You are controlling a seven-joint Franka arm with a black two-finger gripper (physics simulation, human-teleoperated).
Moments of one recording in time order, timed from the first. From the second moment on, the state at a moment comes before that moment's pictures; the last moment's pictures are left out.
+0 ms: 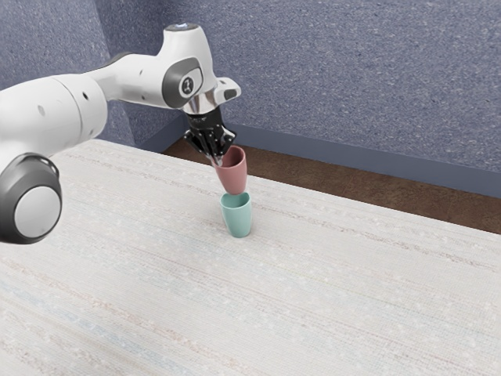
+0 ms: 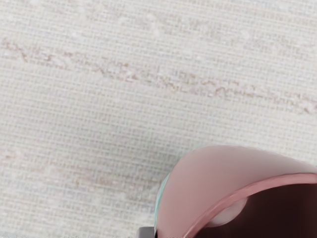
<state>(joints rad) -0.02 0.61 0.02 -1.19 -0.03 1.89 -0.18</state>
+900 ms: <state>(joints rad) -0.03 0.54 0.03 -1.32 -0.04 1.95 -0.19</state>
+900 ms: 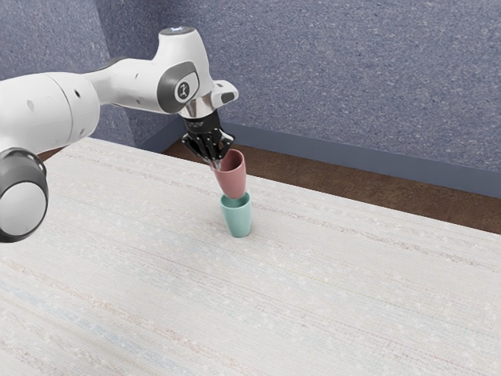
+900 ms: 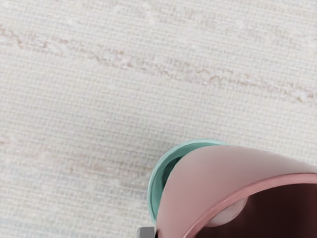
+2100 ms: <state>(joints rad) -0.04 0.54 0.03 -1.37 -0.06 2.01 -0.21</state>
